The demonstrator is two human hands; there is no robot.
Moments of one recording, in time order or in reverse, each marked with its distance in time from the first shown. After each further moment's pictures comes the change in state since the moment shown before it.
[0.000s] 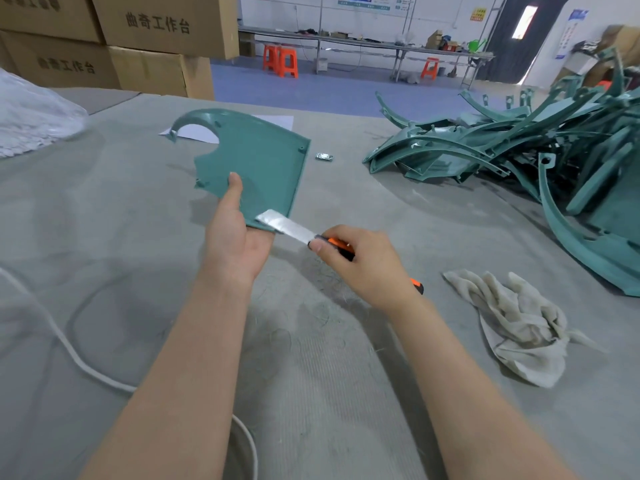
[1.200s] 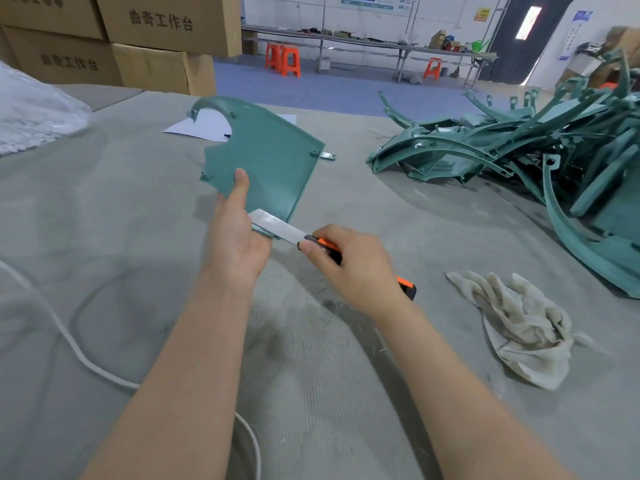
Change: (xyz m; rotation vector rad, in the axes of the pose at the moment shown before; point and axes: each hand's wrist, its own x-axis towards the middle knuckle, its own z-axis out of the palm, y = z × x) left_hand -0.004 0.001 0.002 0.089 0.009 0.065; right_hand 0.000 -0.012 0.015 -0.105 0.060 -0.082
